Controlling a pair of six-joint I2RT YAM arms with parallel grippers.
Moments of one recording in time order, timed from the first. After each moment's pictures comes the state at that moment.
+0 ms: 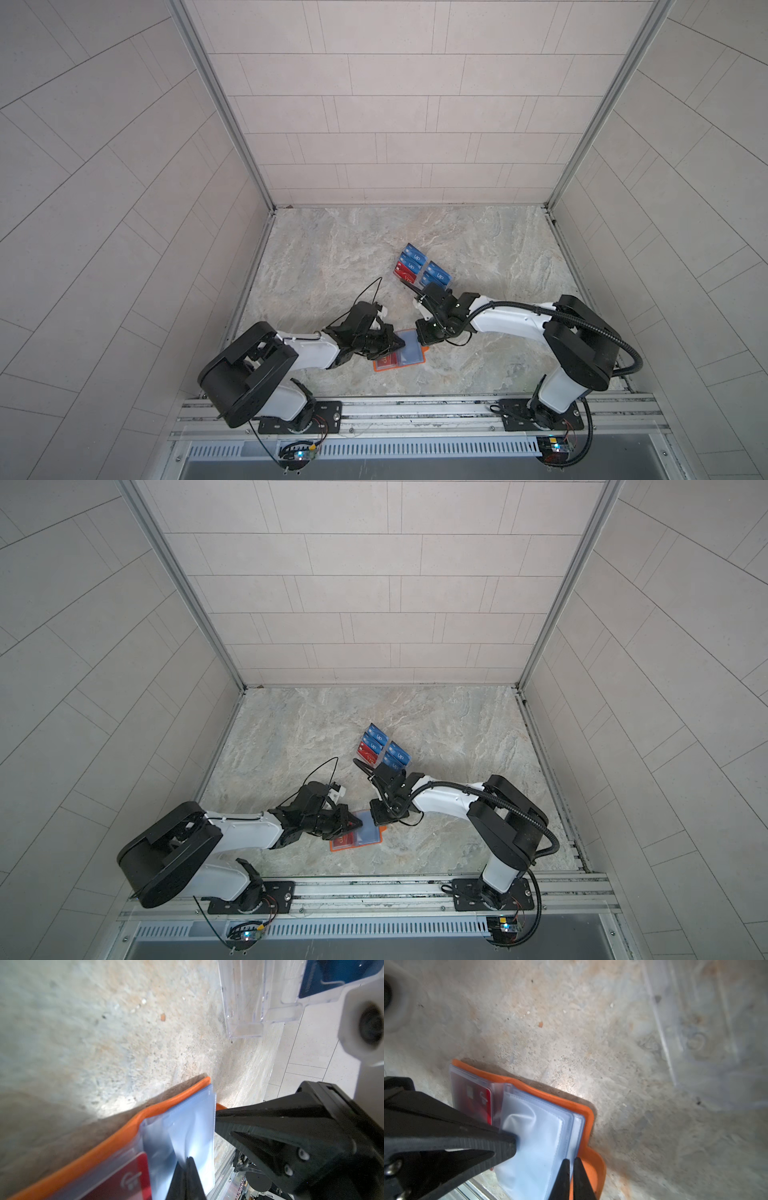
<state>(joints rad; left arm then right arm) -0.70 1.41 0.31 0.33 0.52 -1.06 0.84 1.66 0.92 -0.43 -0.24 0.61</state>
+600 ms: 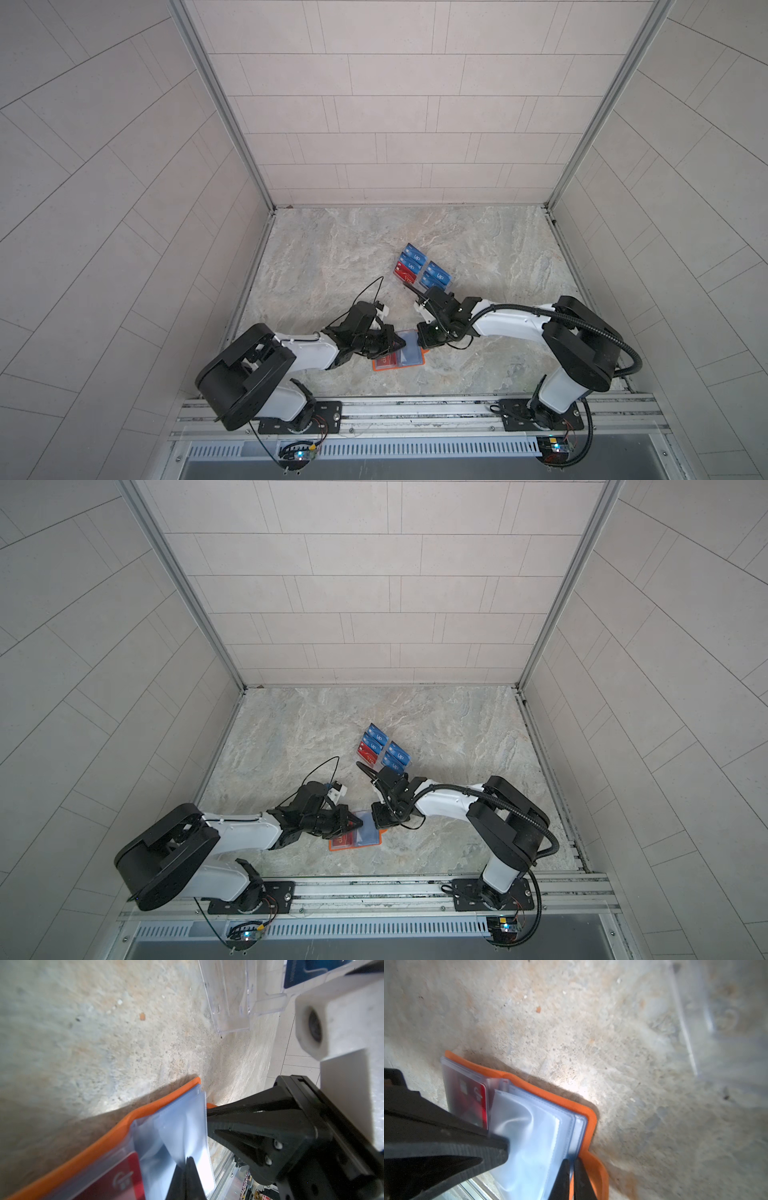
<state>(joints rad) -0.70 1.41 0.31 0.33 0.54 -1.02 0.84 1.65 0.86 -0.36 -0.29 0.63</state>
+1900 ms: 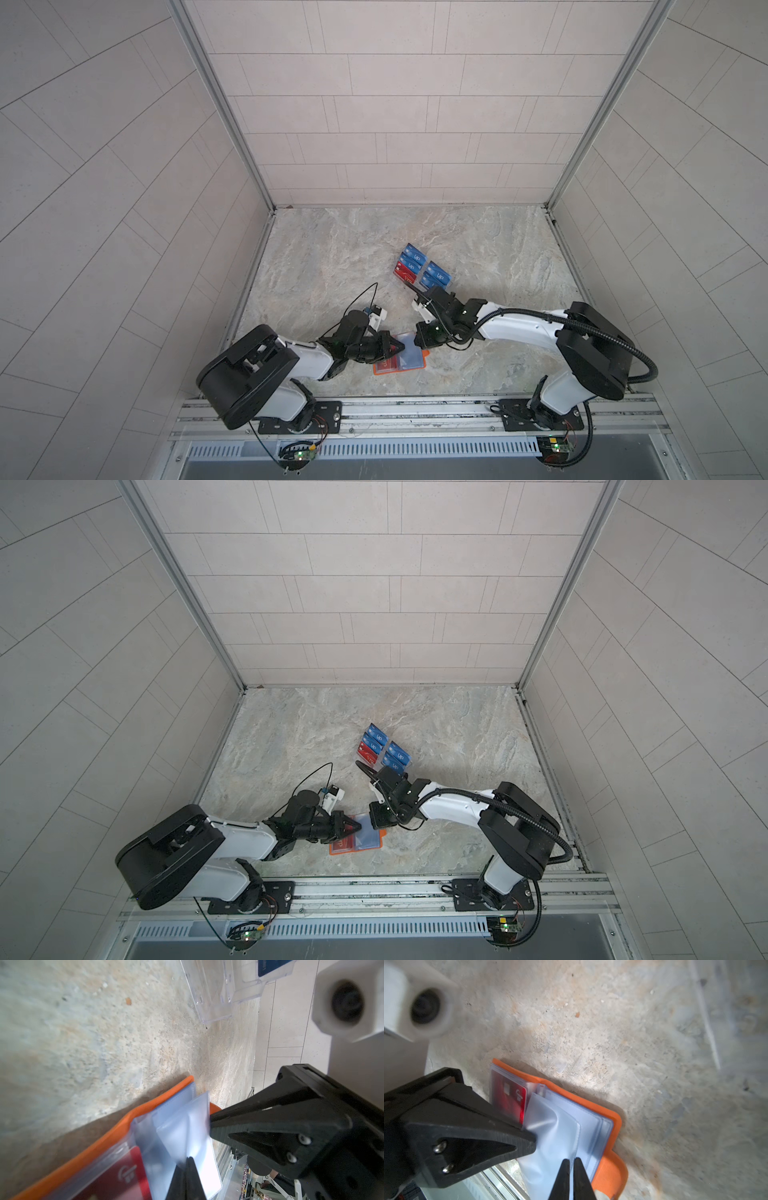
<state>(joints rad) -0.70 1.41 0.18 0.59 0.57 -1.01 0.86 1.60 0.84 -0.33 -0.31 0.66</state>
